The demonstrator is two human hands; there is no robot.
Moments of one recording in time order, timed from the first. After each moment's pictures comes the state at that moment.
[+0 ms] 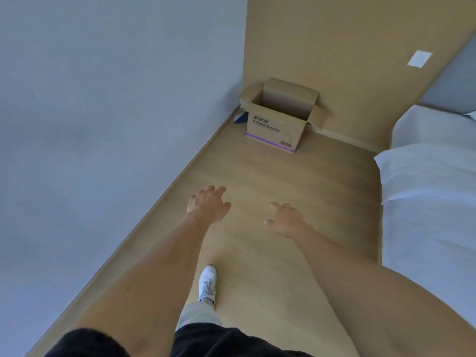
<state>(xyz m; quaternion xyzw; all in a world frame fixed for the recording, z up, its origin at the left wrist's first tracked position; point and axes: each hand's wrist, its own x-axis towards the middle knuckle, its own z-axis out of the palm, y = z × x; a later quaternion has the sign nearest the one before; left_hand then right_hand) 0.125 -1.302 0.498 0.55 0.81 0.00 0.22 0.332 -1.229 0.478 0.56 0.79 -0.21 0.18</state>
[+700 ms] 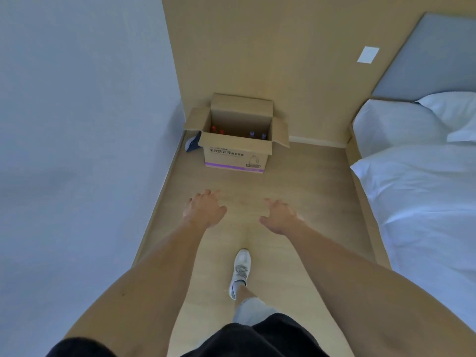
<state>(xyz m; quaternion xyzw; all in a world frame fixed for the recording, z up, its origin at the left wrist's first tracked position) -0.005 -0.893 0.482 0.68 0.70 -0.04 0.22 0.213 -0.886 0.486 0.66 0.69 -0.25 0.14</state>
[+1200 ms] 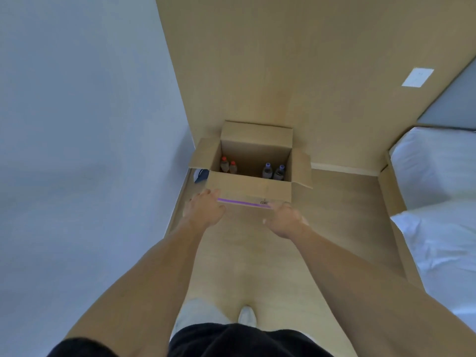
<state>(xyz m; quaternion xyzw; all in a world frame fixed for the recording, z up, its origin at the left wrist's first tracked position) -0.047 -0.575 0.487 0.67 0.72 -0.03 0.20 0.187 -0.568 0.480 0.66 0.69 -0.29 0.11</state>
